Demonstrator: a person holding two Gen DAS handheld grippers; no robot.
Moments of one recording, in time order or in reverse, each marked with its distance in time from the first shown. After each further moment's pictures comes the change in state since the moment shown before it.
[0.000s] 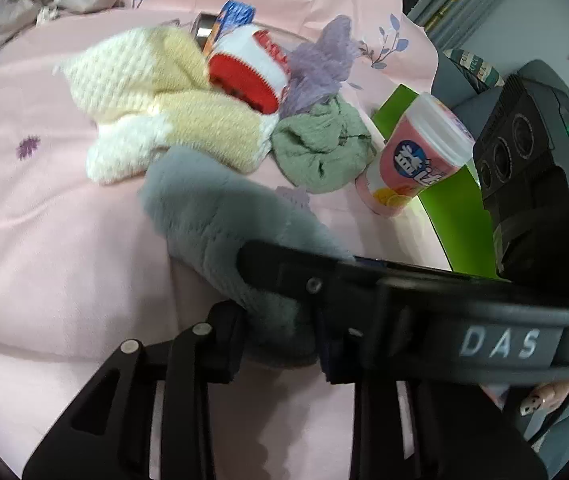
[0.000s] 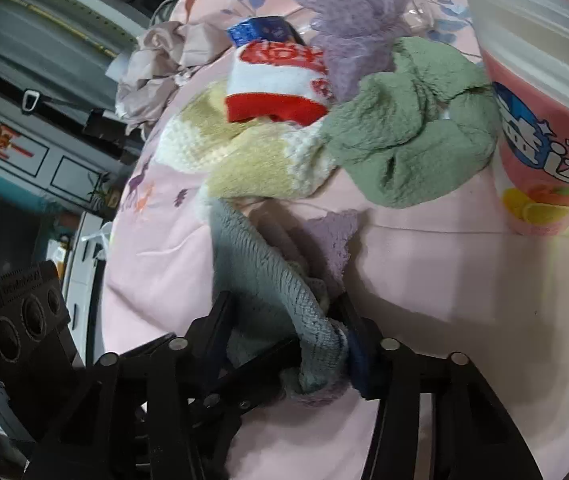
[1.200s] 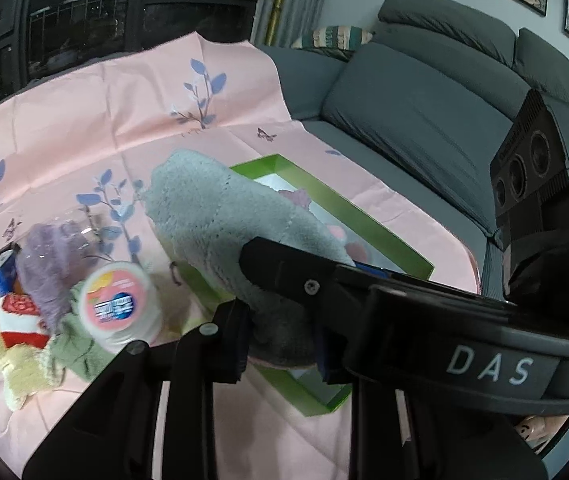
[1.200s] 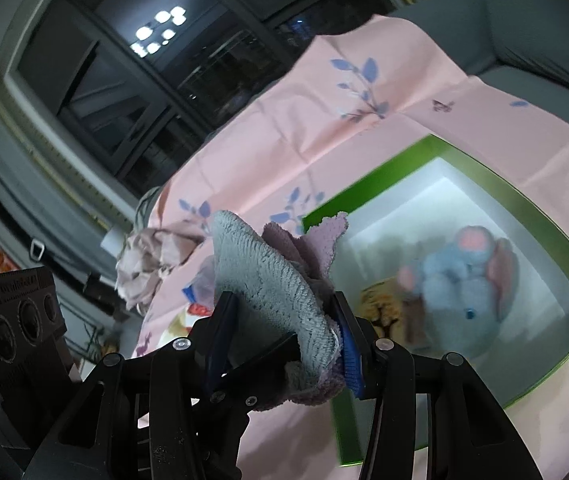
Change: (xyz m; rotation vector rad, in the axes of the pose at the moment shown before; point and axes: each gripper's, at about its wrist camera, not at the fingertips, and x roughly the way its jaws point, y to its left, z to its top) left arm 0.009 -0.232 0.058 0.481 -0.113 -0.113; right arm -0.219 -0.103 -0.009 0.195 -0.592 -0.057
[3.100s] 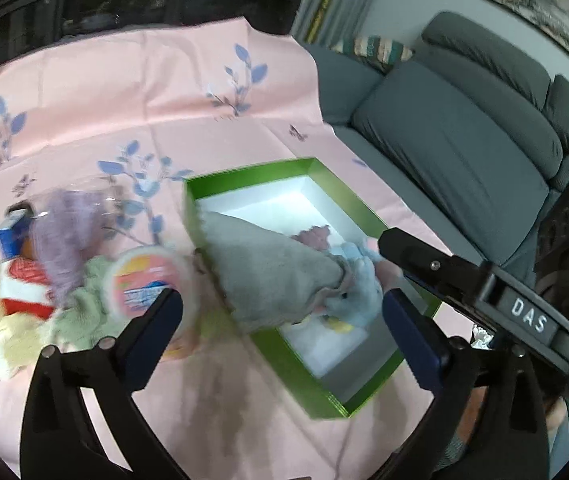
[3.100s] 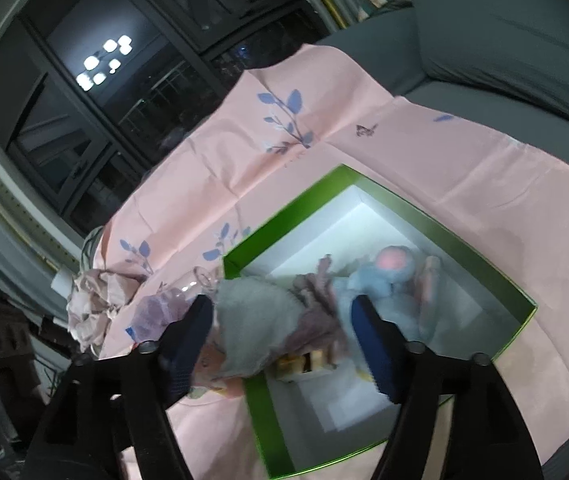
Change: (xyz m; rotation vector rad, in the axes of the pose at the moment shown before) left arm -0.017 0.036 0.002 -0.177 -0.007 0.023; right arm -0.028 -0.024 0.011 0.059 -0.111 -0.204
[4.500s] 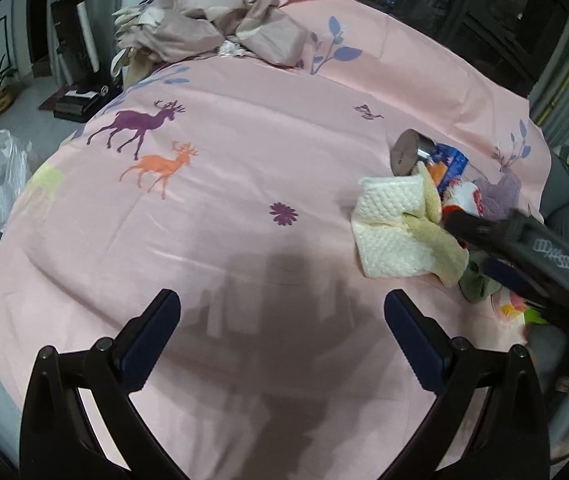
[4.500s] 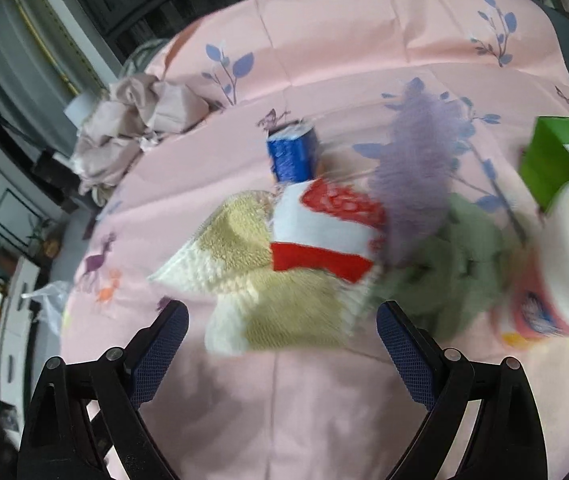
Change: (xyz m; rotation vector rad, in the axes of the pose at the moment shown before) left arm -0.129 0.266 -0.138 -0.532 -0.049 0.521; right arm 0.180 0.238 -0.150 -0.386 0.394 0.000
